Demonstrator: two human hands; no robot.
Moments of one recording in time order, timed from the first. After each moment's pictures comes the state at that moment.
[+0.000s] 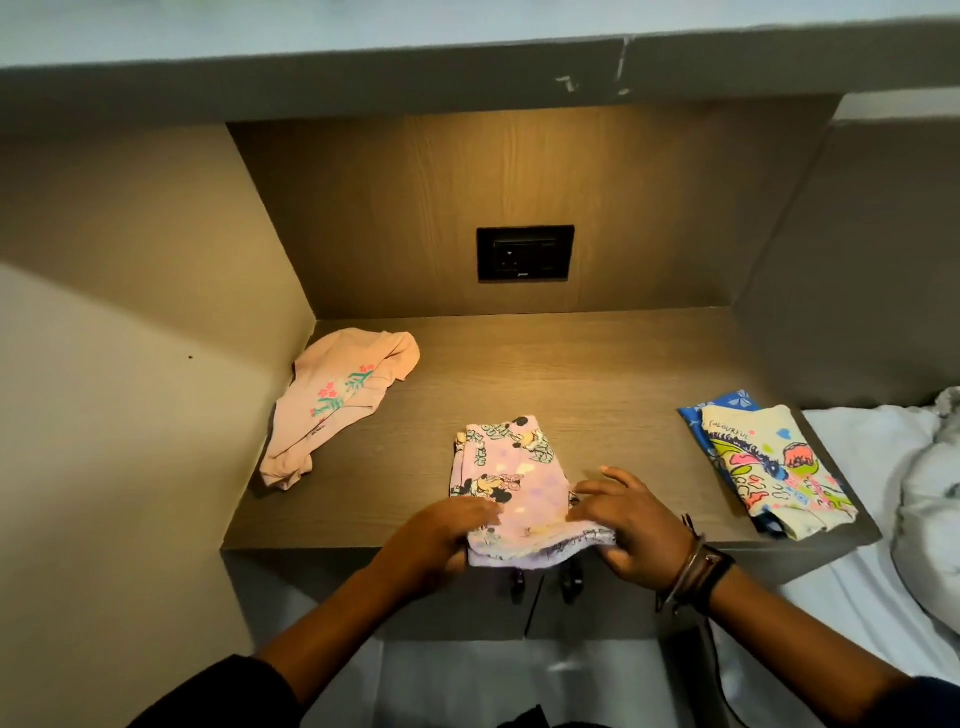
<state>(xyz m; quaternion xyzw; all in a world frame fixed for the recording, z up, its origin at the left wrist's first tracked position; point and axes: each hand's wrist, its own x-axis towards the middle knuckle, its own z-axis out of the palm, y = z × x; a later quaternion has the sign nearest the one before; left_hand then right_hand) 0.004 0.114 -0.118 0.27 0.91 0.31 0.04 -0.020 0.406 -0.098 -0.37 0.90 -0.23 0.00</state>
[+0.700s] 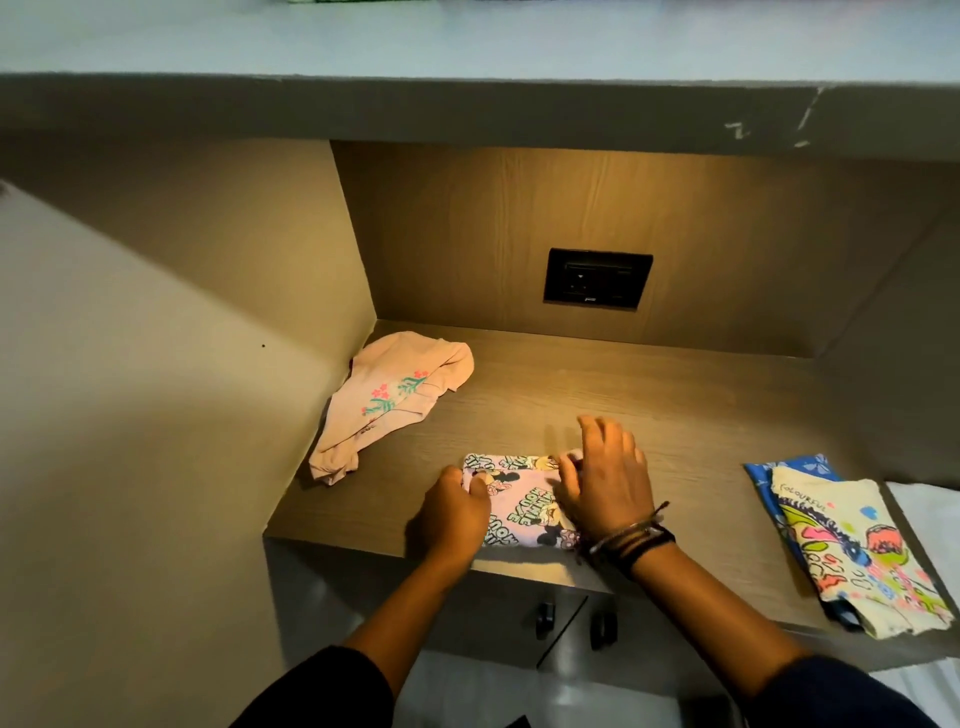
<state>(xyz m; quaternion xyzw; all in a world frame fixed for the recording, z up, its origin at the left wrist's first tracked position) -0.033 0.122 -0.110 -0.31 0.87 0.38 0.01 -0.093 0.297 -0.094 -0.13 0.97 -0.17 -0.15</state>
